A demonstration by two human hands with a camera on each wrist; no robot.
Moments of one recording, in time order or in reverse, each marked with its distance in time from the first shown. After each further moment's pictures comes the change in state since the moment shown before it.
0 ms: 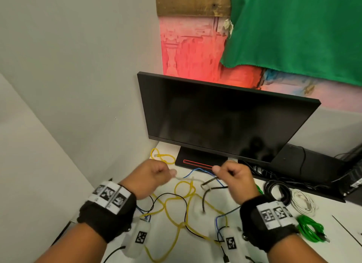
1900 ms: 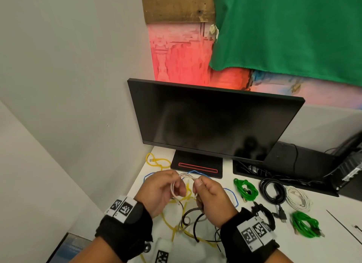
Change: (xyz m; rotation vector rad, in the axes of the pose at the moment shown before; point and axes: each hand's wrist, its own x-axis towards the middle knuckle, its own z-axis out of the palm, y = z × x) left_hand -0.001 0.011 0.055 -0.843 -0.052 -0.069; right_hand -0.036 -0.003 0.045 0.120 -0.178 0.169
